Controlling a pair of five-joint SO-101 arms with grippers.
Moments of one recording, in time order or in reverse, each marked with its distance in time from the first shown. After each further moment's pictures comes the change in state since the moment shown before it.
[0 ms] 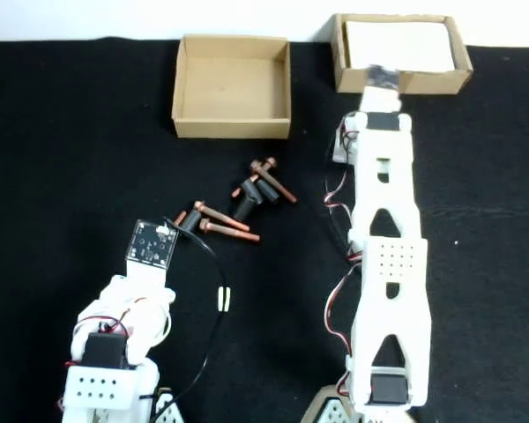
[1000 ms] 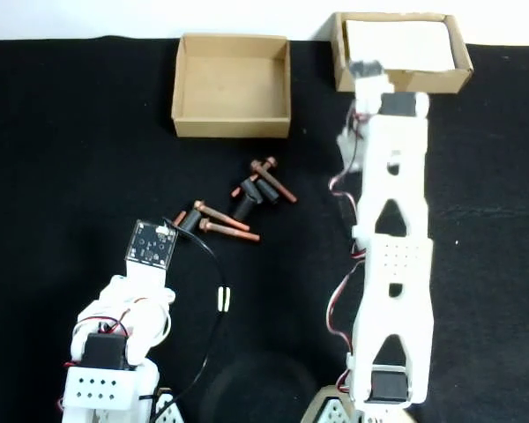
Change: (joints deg) left arm 0.0 0.0 0.0 0.0 0.0; right arm 1.0 -11.5 -10.6 28.5 13.0
